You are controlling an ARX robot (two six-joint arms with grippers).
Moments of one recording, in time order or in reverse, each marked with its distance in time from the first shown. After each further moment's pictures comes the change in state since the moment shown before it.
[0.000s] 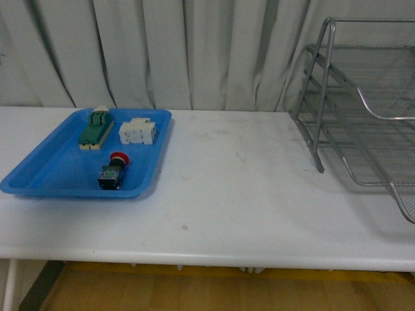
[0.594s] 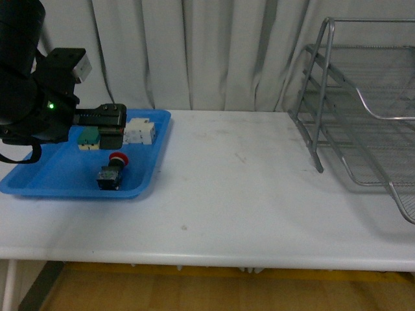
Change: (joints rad) left arm -0.144 0.718 0.494 -0.145 -0.169 0.139; right arm 0.000 0.000 0.000 0.000 0.000 0.000
